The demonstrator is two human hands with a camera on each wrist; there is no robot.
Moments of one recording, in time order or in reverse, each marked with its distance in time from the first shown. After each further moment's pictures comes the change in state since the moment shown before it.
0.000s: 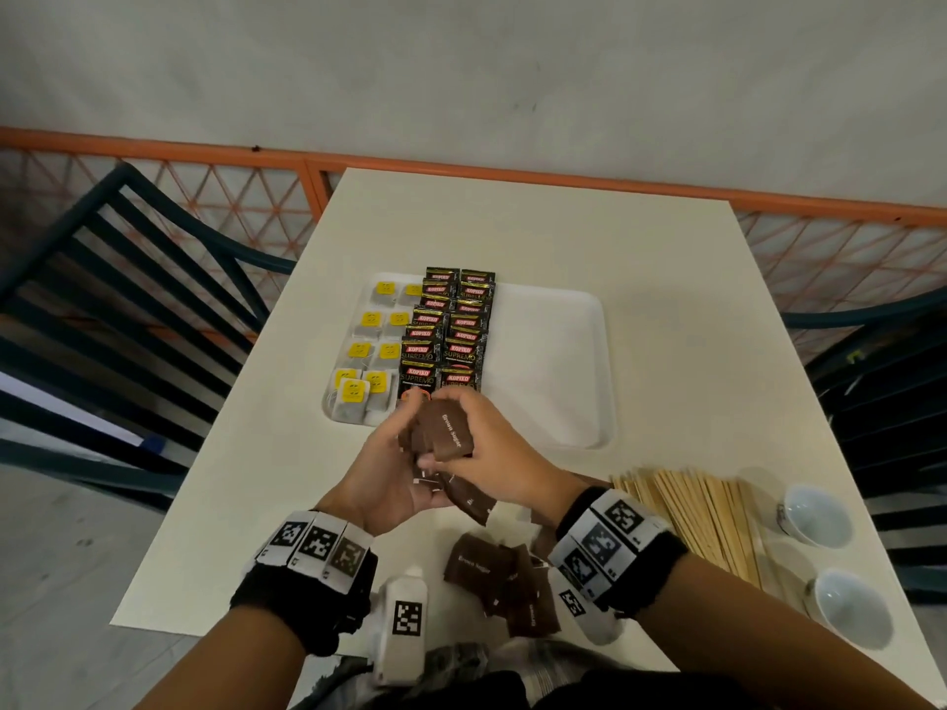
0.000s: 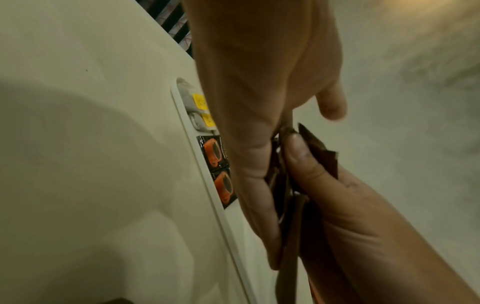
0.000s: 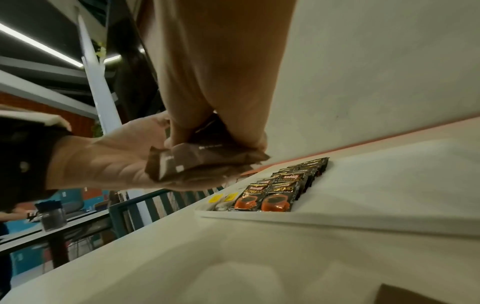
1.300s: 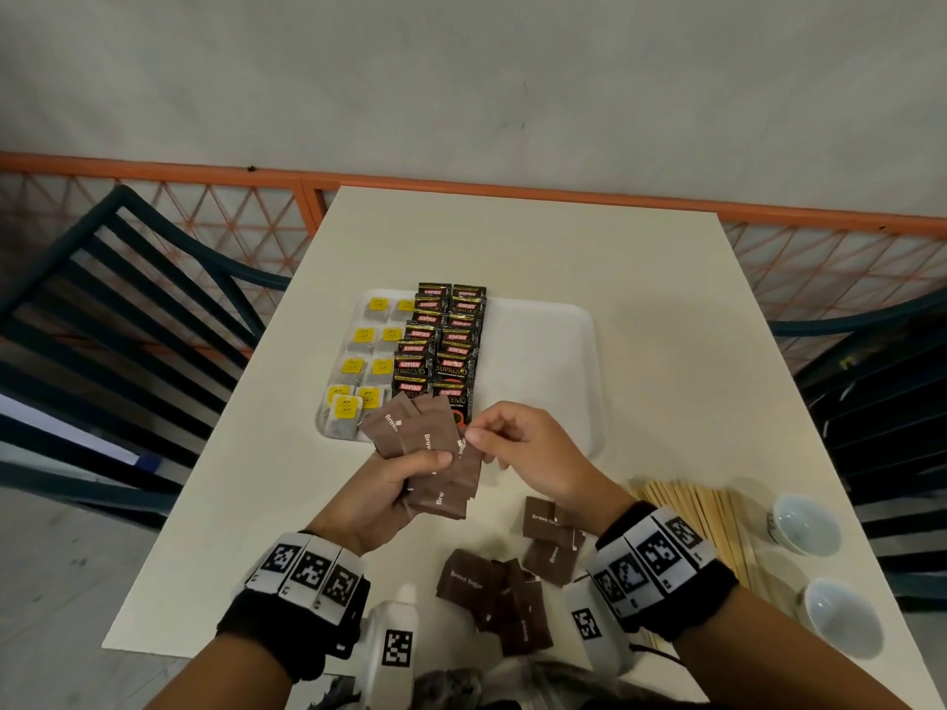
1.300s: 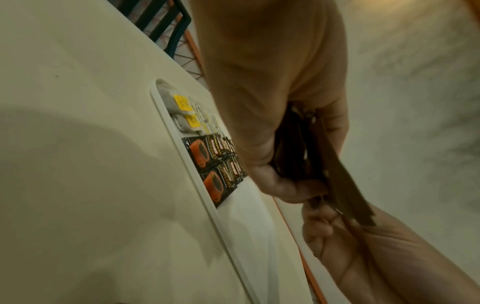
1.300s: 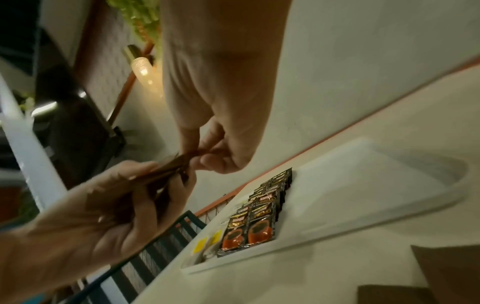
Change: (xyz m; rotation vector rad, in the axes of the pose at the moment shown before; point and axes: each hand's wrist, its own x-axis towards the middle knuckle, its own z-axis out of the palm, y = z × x) left_hand -0.004 -0.002 0.011 0.109 -0.030 0.161; right_hand -0.018 0.001 -0.040 0.247 0.101 0.123
